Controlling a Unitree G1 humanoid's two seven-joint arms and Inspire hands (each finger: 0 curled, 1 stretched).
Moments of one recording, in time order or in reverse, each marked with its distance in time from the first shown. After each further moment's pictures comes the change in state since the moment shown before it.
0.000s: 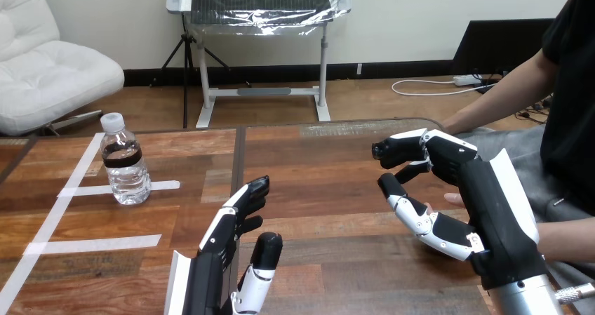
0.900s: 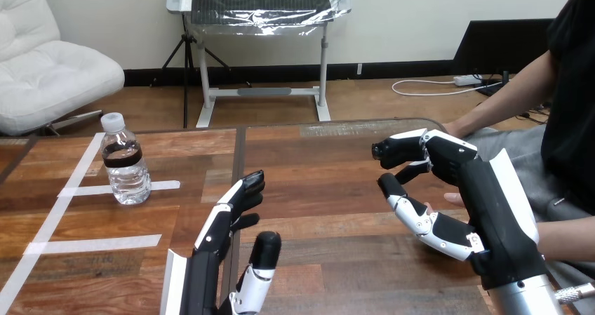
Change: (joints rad) left arm -0.004 -0.002 0.030 -0.001 0.094 -0.019 0.079; right arm 0.000 0.000 0.000 0.000 0.000 0.000 0.000
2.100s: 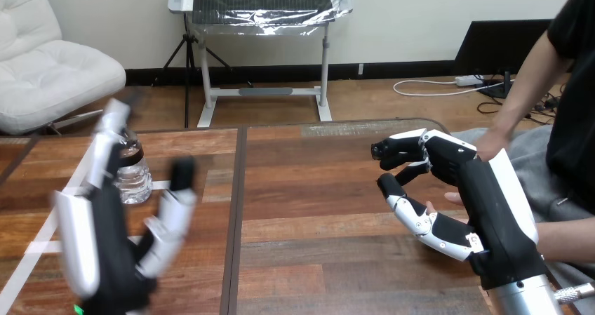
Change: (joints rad) left arm -0.207 -0.026 0.318 -0.088 0.226 0.171 0.220; right arm 0.000 0.000 0.003 0.000 0.000 0.003 0.000
